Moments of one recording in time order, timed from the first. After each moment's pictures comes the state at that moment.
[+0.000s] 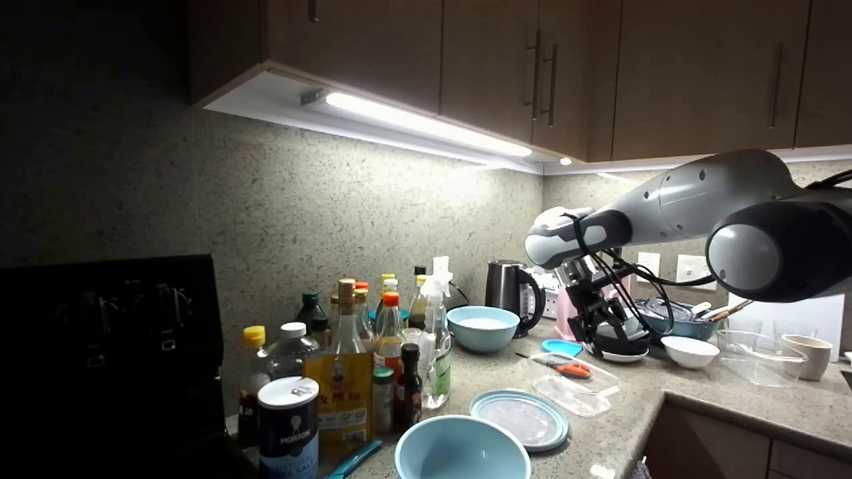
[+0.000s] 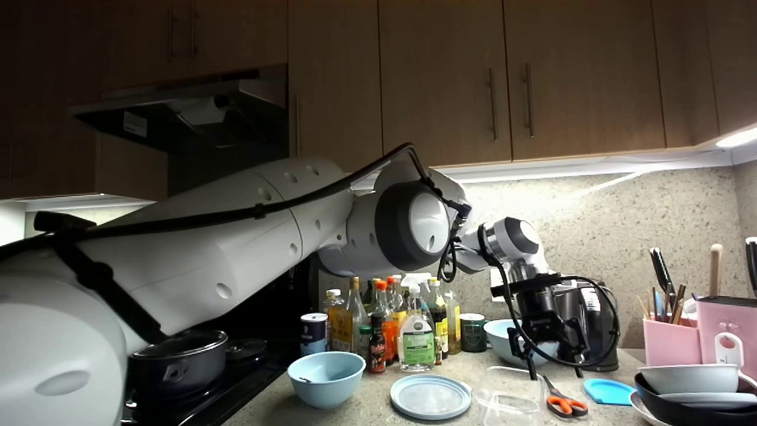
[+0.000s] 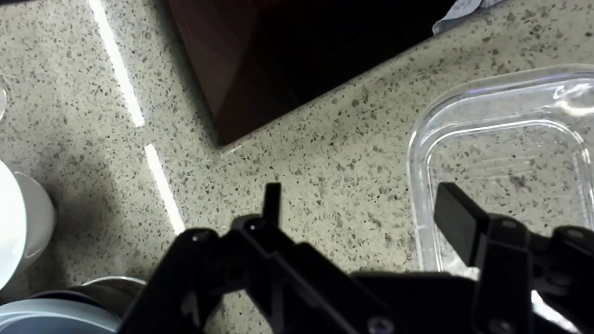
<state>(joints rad) -0.19 1.07 -0.12 -0.73 -0.23 1.45 -0.11</state>
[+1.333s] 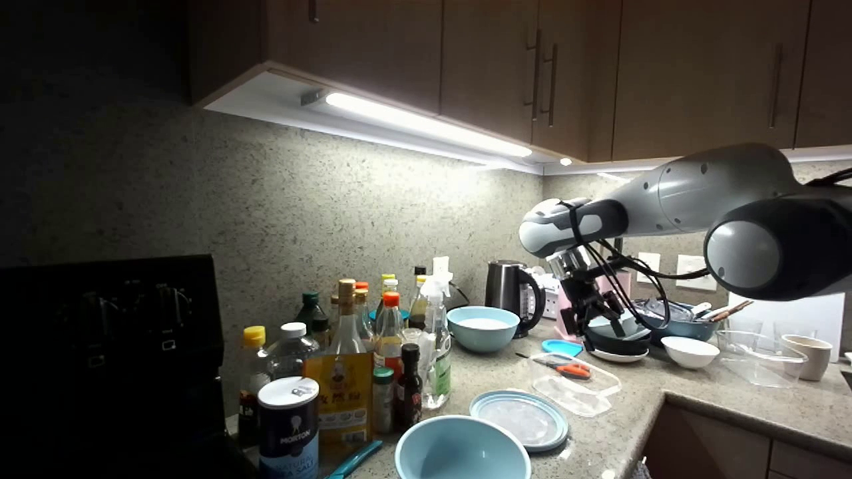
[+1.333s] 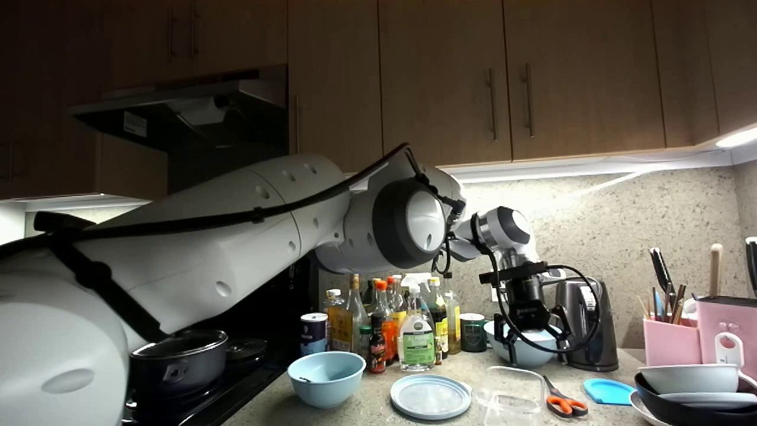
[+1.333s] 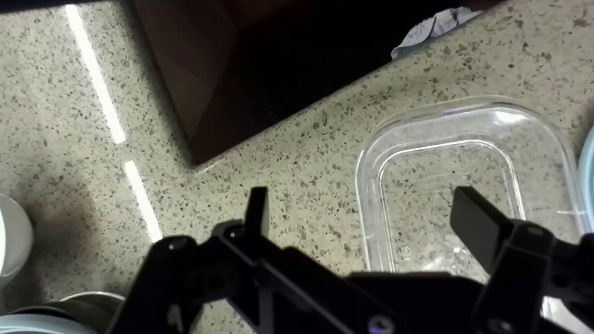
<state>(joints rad) -0.18 1.07 -0.11 -0.69 -0.19 1.35 -0.09</state>
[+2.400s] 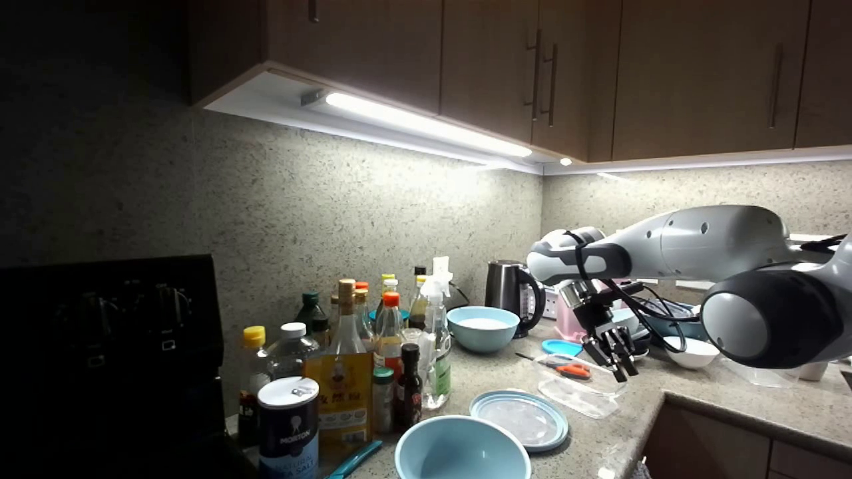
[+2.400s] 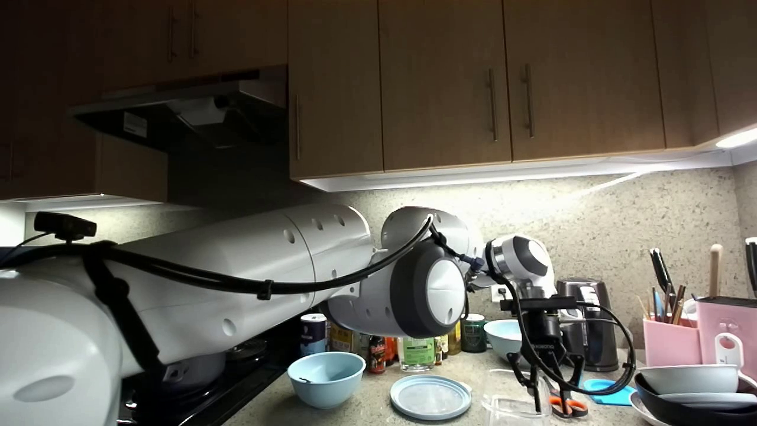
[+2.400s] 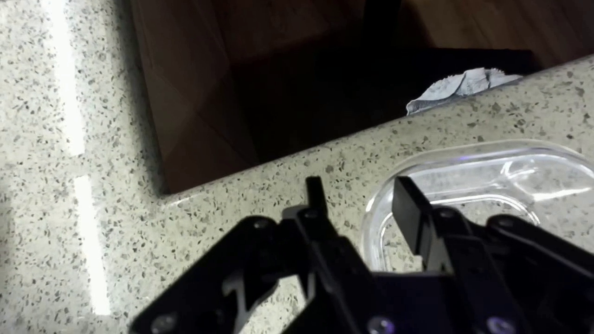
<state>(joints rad) -0.23 1.30 -0.11 -0.41 -0.20 1.19 -0.31</state>
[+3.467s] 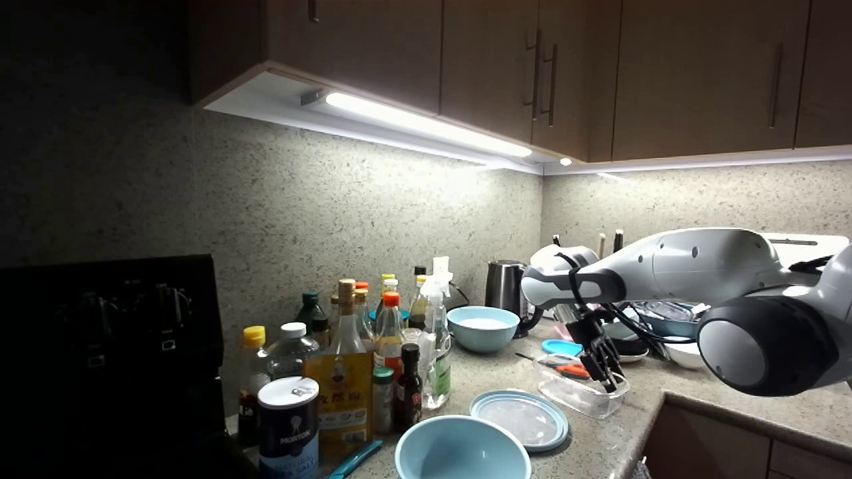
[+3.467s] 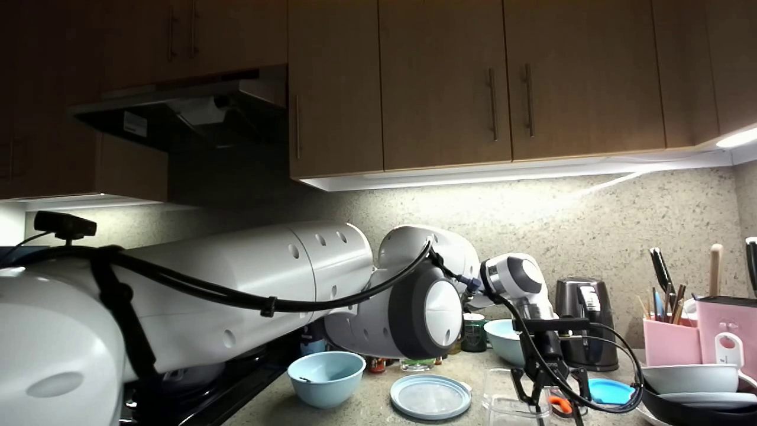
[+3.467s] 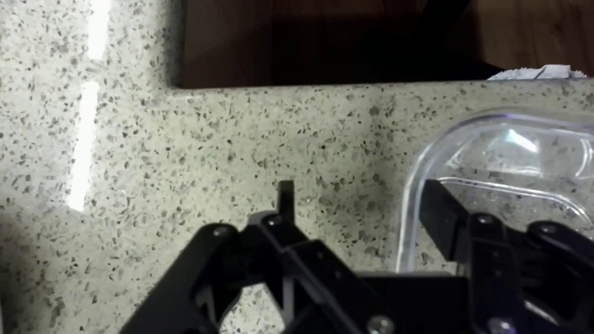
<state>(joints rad) -0.21 1.39 -0.13 -0.37 -0.24 1.32 -0.58</state>
